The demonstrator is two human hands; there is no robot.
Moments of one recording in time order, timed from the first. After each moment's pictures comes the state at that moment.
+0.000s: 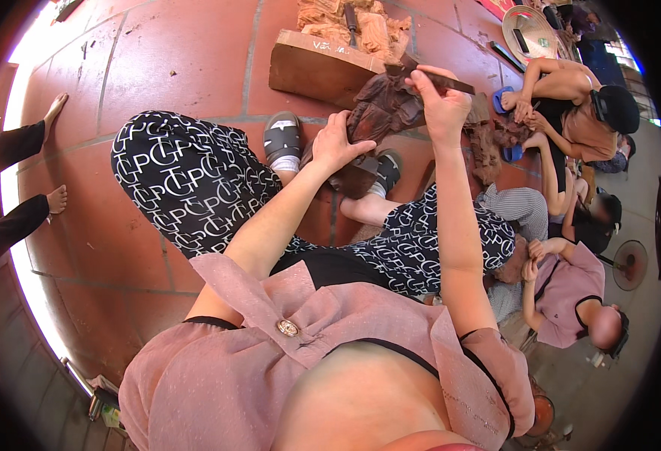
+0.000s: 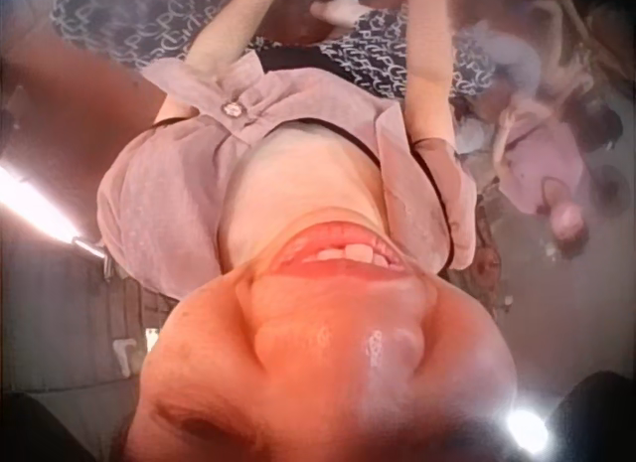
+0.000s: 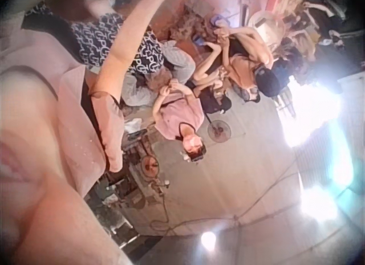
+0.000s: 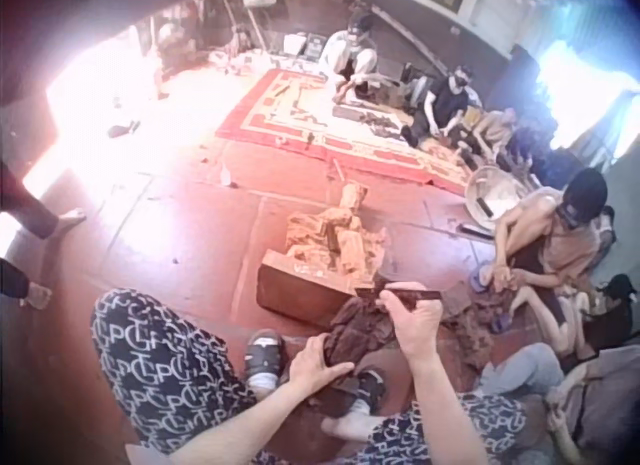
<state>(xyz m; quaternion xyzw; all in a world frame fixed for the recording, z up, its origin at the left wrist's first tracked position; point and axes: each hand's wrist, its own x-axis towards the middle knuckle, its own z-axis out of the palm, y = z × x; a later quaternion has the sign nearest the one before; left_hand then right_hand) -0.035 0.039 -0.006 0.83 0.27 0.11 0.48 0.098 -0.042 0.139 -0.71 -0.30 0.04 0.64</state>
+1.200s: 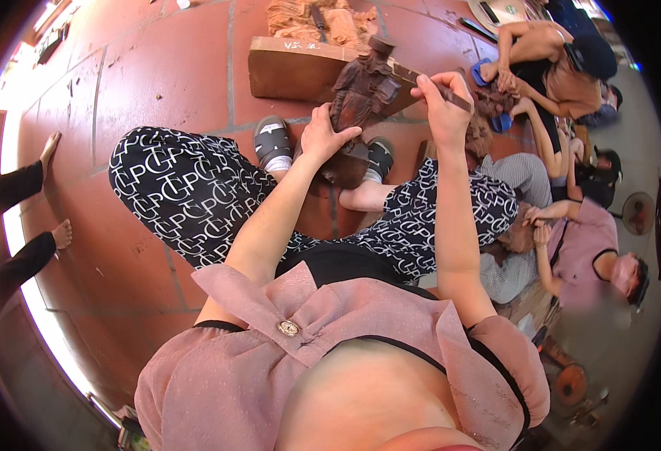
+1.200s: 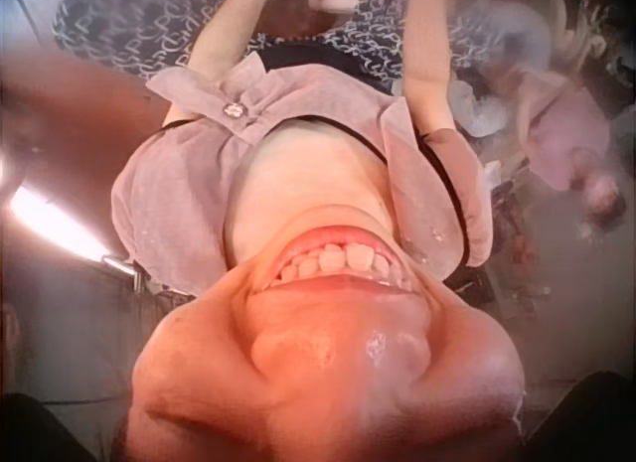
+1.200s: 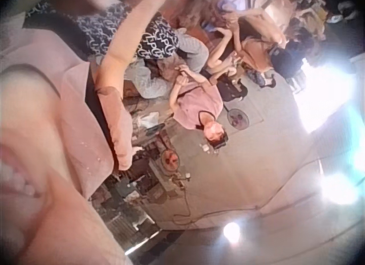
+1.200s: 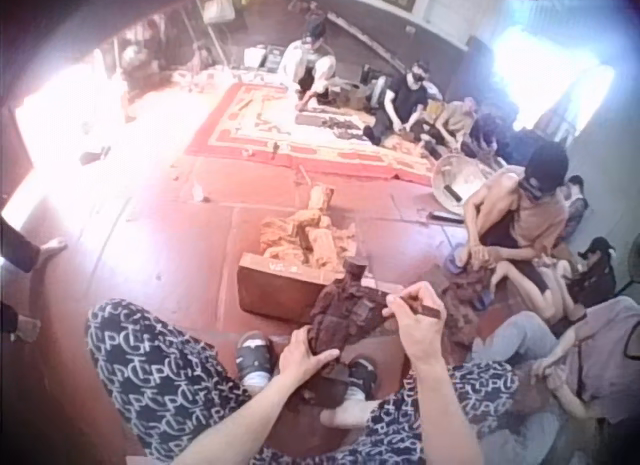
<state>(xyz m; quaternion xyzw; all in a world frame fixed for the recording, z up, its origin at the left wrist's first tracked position) -0.037 0.041 -0.011 0.84 0.26 0.09 0.48 0.068 -0.095 0.162 -0.78 -0.24 -0.06 0.57</state>
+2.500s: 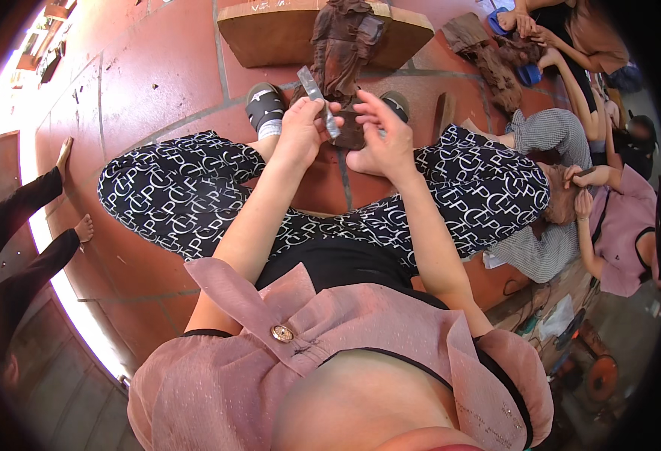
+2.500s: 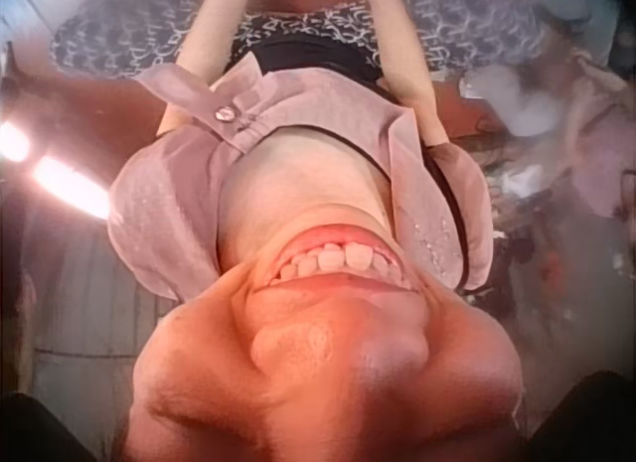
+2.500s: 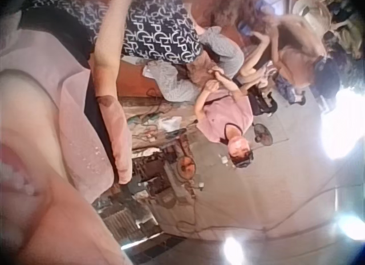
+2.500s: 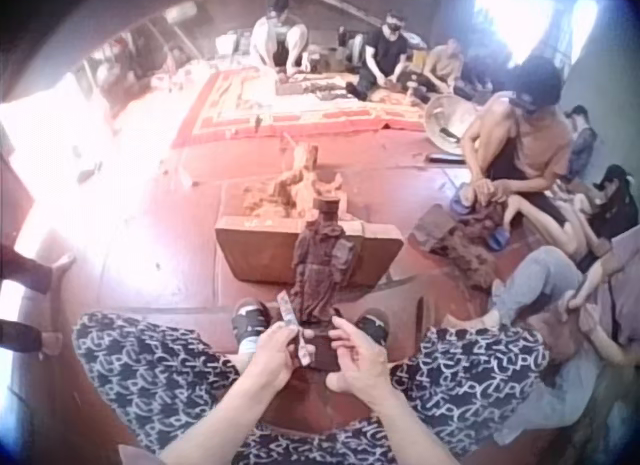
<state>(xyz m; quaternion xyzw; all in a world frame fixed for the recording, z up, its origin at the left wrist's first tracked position) -0.058 0.007 0.032 0.34 0.36 0.01 0.87 0.000 -0.146 0.050 -0.75 -0.21 0.16 0.60</state>
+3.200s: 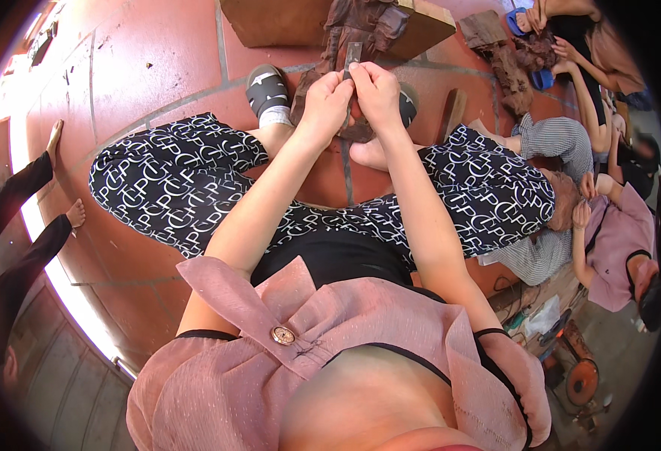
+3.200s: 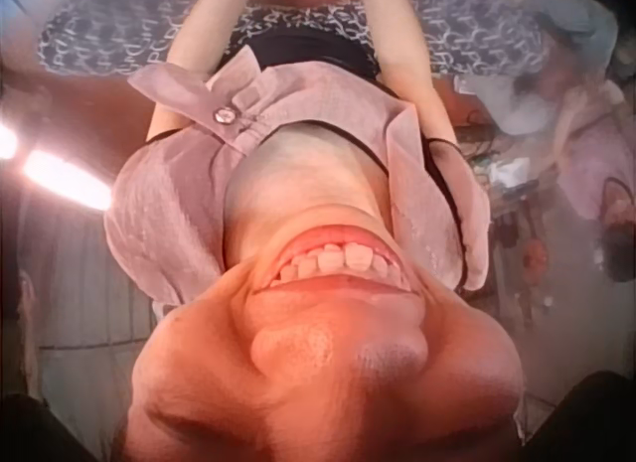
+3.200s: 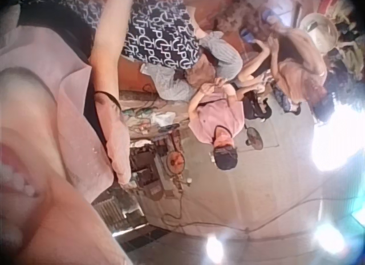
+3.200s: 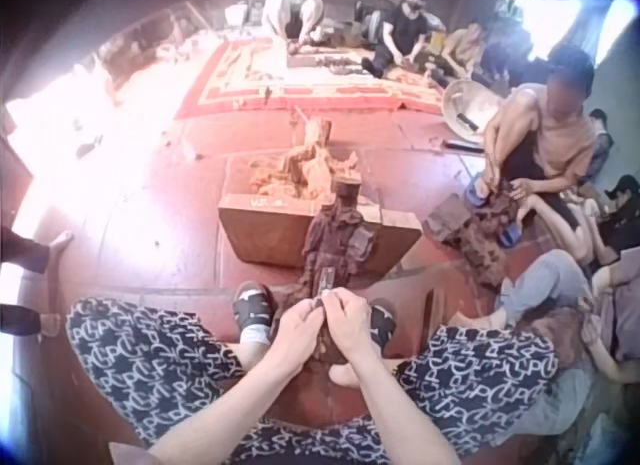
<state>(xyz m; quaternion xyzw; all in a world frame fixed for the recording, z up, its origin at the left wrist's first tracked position) -0.031 0.001 0.046 0.55 0.31 -0.01 0.78 0.038 -0.083 0.024 -0.77 -0.10 0.22 0.59</state>
